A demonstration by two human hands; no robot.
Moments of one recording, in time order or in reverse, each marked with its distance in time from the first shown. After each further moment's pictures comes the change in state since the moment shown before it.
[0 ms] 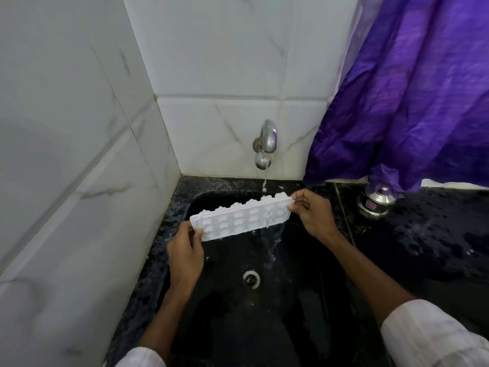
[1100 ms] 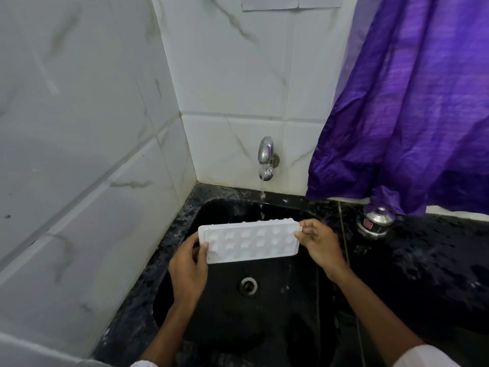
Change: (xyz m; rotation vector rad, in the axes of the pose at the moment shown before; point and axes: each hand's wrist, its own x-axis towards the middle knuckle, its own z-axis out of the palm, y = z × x) left_hand -0.071 0.037 -0.009 -0.041 0.163 0.003; right_hand -0.053 0.004 -0.044 0.129 -0.104 0.158
